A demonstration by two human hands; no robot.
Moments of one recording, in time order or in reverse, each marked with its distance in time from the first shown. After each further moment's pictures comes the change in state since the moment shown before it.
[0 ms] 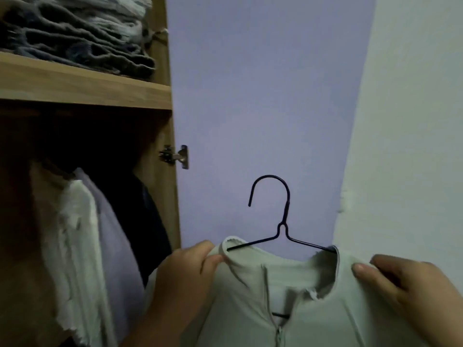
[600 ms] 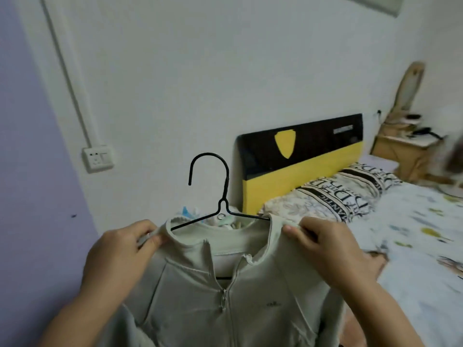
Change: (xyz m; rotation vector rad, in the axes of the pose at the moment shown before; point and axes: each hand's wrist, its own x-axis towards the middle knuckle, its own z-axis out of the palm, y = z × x) left_hand -0.048 0.180 0.091 -0.549 -0.510 0.488; right_hand -0.238 0.019 -0.110 -0.341 0.347 0.764
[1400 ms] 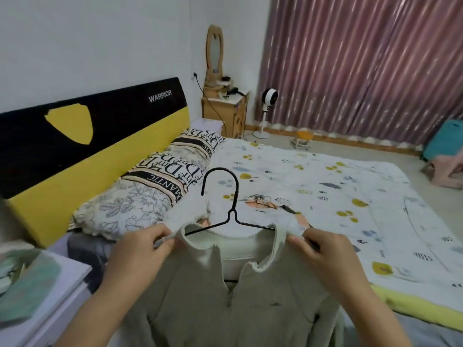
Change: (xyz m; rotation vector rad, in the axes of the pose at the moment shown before) left_hand 0.009 0.353 0.336 -0.345 -0.637 0.326; right_hand -0.117 0.341 -0.196 -0.243 0.284 0.696
